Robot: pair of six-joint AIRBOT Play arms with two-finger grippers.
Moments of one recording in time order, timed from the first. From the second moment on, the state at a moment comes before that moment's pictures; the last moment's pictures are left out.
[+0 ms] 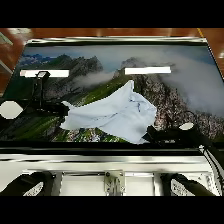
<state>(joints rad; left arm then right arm) -0.27 -0.93 0.97 1.30 -1.03 -1.53 -0.12 -1.21 0.46 -0.70 1.00 1.30</state>
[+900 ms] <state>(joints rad) -0.27 -0.73 2.05 1.65 -1.14 -1.65 -0.10 -0.63 1.73 -1.36 1.03 1.50</state>
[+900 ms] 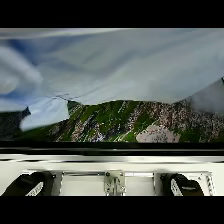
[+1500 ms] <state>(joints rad) -0.27 -0.71 1.55 1.78 -1.44 -1.66 -0.10 -0.89 1.54 -1.45 1.51 1.58</state>
